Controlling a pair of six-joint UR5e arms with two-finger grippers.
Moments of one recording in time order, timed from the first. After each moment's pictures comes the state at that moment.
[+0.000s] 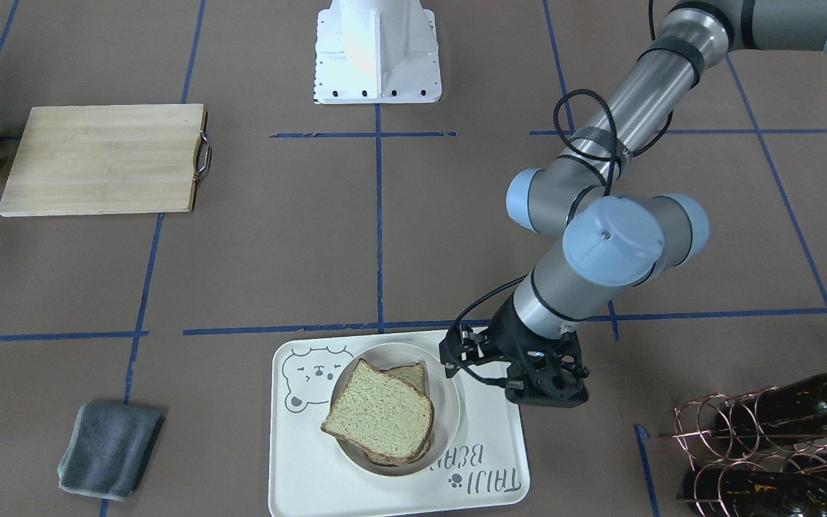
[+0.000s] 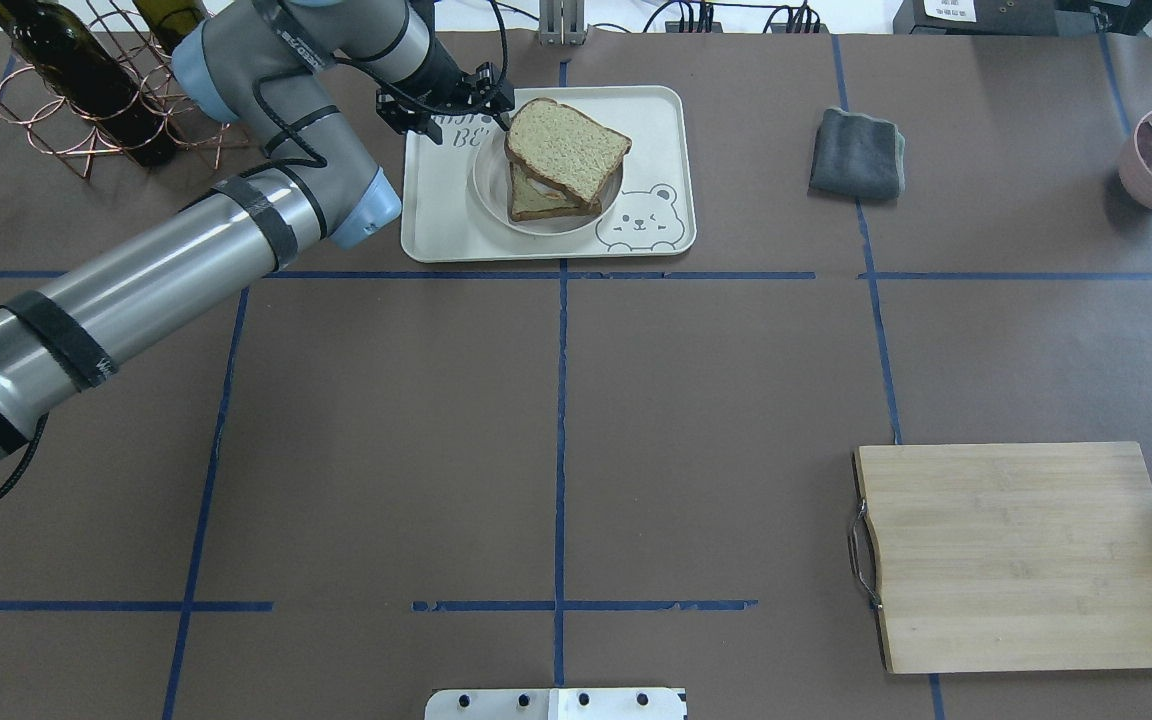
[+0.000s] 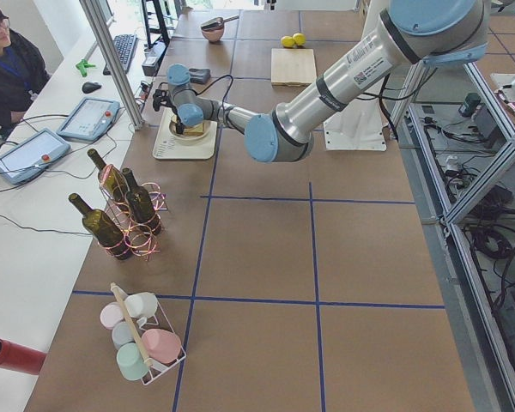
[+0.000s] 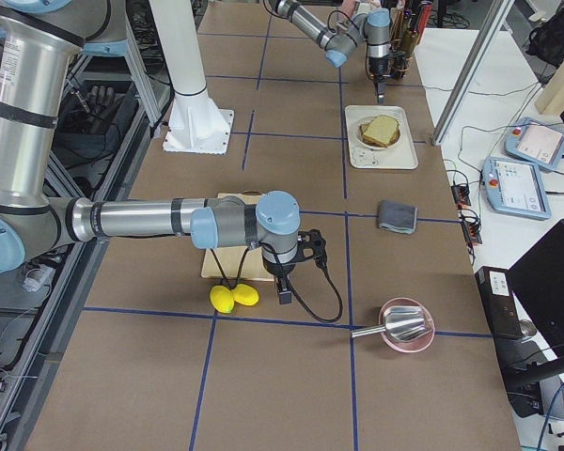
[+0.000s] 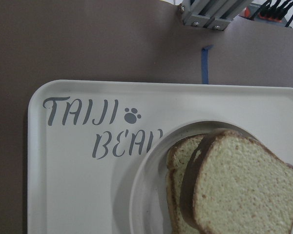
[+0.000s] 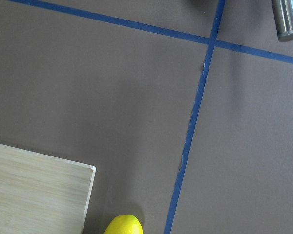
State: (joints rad) left arm -0.90 -2.41 -1.17 -2.16 -2.14 -1.05; right arm 1.49 -1.84 1.92 -1.53 2.36 -0.07
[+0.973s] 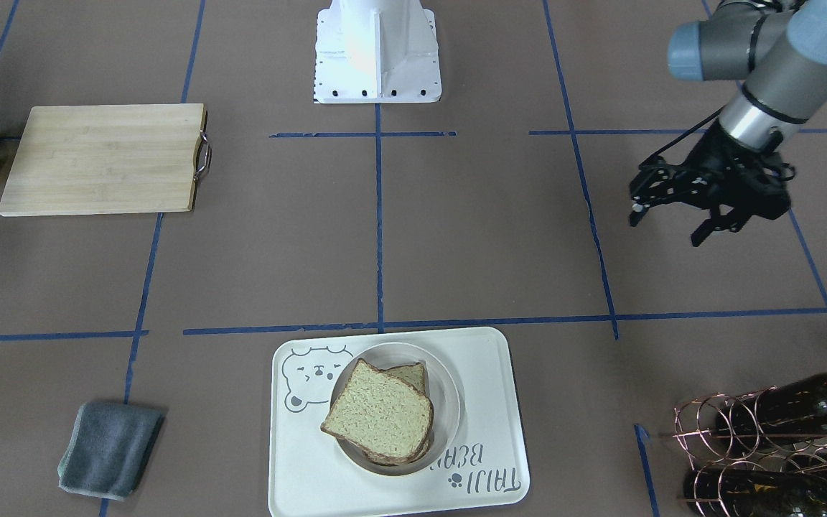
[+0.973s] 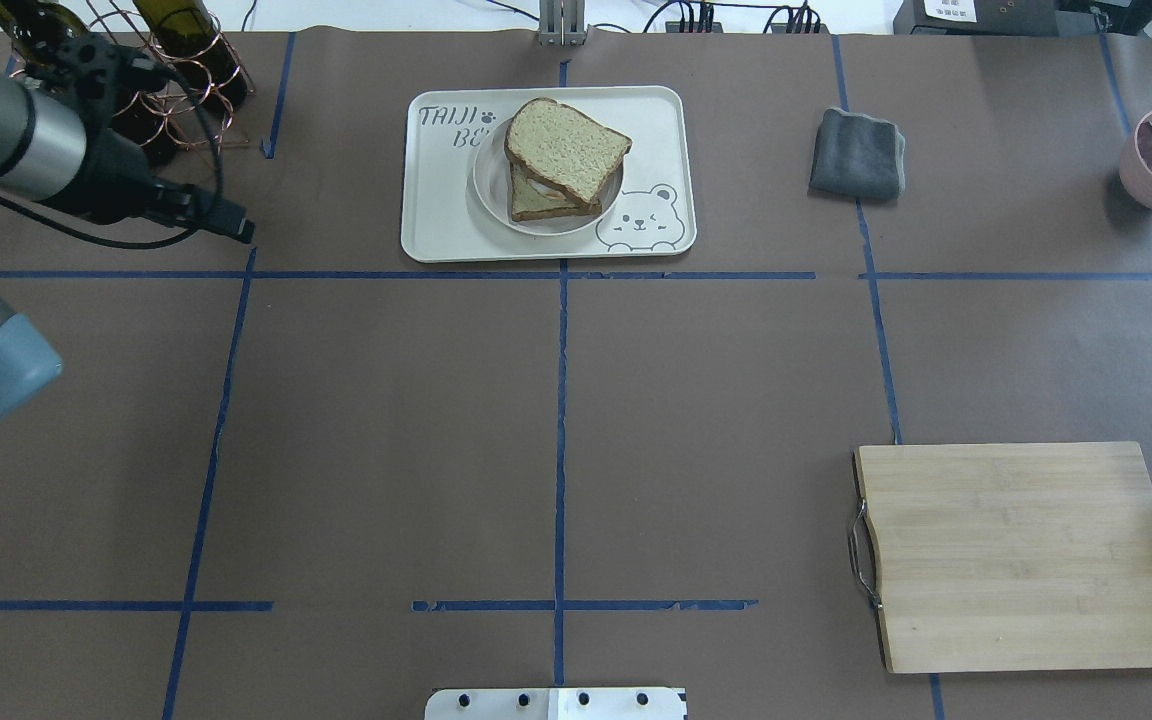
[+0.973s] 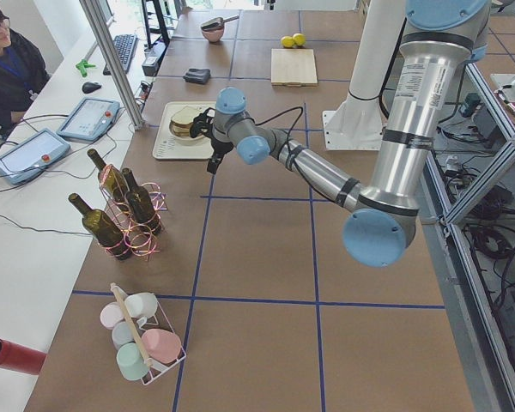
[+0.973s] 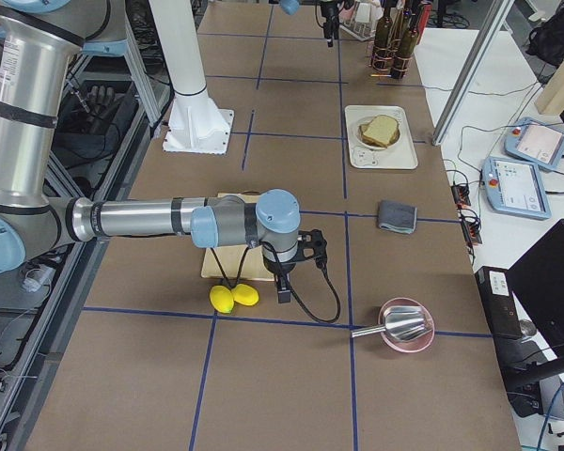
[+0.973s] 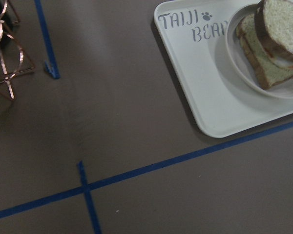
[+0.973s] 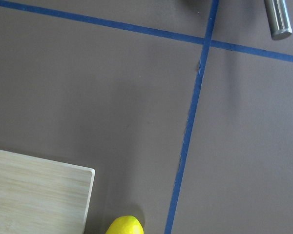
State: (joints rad) left arm -1.06 -1.70 -1.90 -1.93 -2.16 -0.52; right arm 1.49 -1.85 1.92 -1.53 2.35 -0.05
